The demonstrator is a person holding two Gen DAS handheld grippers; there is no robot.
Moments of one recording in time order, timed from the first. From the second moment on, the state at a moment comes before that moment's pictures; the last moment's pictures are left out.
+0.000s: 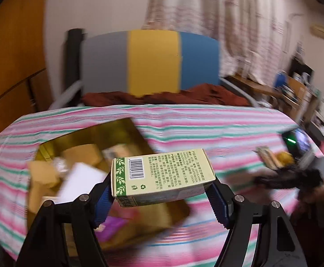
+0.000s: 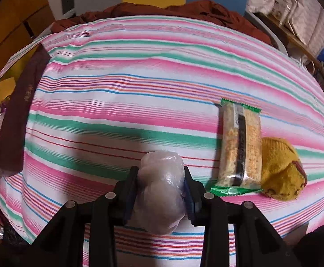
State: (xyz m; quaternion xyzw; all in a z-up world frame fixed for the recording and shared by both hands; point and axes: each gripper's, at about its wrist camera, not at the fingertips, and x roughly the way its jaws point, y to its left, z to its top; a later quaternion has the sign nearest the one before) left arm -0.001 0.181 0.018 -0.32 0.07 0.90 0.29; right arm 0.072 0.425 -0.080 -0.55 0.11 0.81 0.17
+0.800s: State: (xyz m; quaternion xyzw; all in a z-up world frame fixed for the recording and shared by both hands) left arm -0.109 0.069 -0.014 -0.38 0.00 0.92 0.13; right arm -0.028 0.219 -0.014 -0.47 0.02 0.88 -0.06
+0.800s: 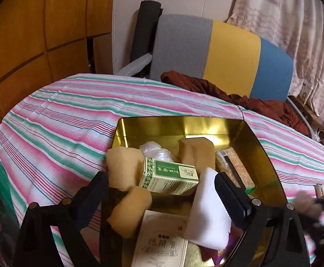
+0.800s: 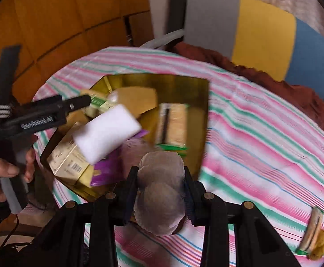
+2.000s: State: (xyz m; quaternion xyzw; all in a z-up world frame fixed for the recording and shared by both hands) left arm -0.012 0.210 0.033 -0.33 0.06 0.87 0.35; right arm 0.110 0.493 0.005 -0.42 0.21 0.83 0.29
